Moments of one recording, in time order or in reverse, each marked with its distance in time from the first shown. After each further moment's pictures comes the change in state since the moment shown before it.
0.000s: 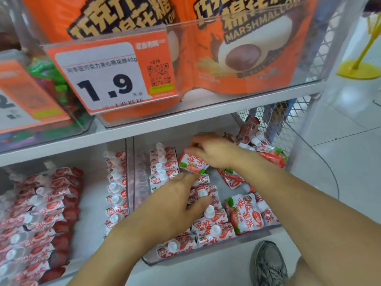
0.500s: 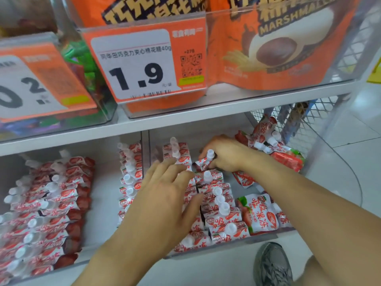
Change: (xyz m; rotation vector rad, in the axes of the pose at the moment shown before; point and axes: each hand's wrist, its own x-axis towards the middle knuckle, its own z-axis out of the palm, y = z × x) left_hand -0.037 -0.013 -0.012 0.245 0.290 0.003; right_hand 0.006 -0.005 0.012 -0.171 -0.164 0.017
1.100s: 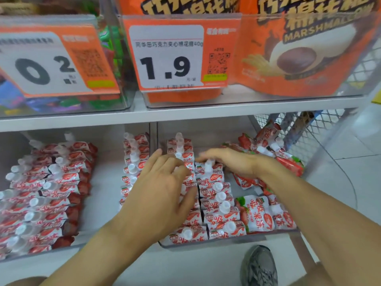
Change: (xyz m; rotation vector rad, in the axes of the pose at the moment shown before) left_hand -0.001 -0.010 0.003 0.040 0.041 -0.015; right_hand -0.027 -0.015 -0.008 0.693 -0.399 0.267
